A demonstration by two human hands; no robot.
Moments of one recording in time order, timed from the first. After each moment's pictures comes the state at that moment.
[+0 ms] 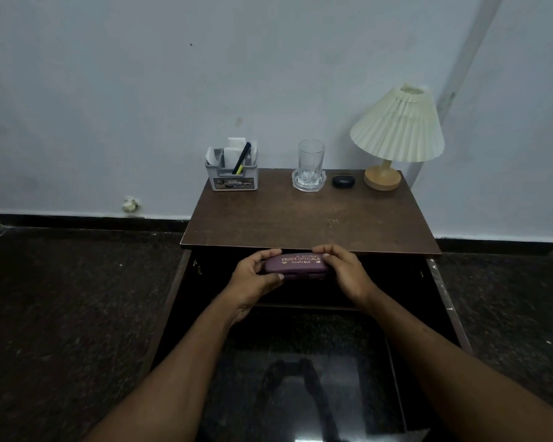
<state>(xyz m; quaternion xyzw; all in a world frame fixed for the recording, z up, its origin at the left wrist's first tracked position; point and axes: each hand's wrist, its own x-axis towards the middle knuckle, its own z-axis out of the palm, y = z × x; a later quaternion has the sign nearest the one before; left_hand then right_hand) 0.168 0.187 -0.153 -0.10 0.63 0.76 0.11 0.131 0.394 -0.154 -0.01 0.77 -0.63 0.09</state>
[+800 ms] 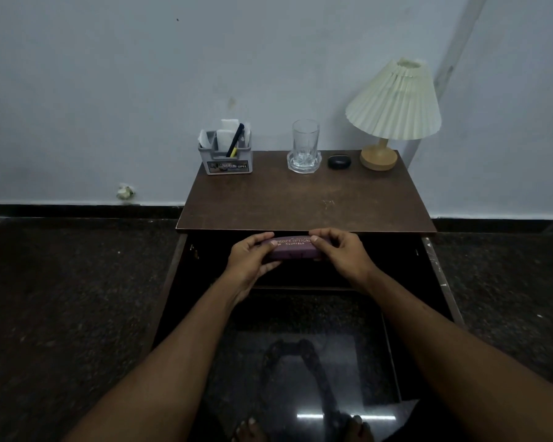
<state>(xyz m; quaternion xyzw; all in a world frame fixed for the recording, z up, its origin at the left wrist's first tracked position) 0.162 0.198 -0.150 -0.19 0.56 0.80 0.08 0.136 0.399 -0.159 -0.01 0.76 -0.65 0.07</state>
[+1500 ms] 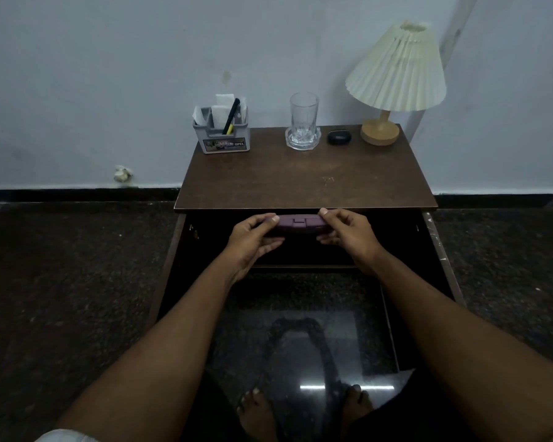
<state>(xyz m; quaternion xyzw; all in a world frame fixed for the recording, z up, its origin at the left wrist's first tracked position) 0.166 0.199 -0.151 -0.17 0.57 0.80 0.11 0.147 0.407 -0.157 0.07 0.68 -0.72 0.10</state>
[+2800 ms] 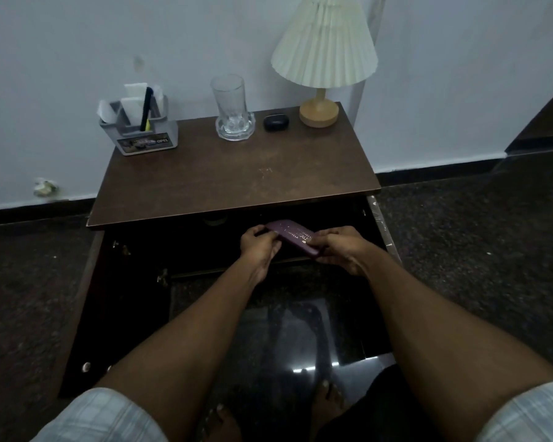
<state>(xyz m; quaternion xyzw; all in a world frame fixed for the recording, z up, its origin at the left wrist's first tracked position) 0.116 0.340 -0.234 -0.29 0.54 0.78 0.11 0.129 0.510 -0.224 0.27 0.65 -0.68 0.21</state>
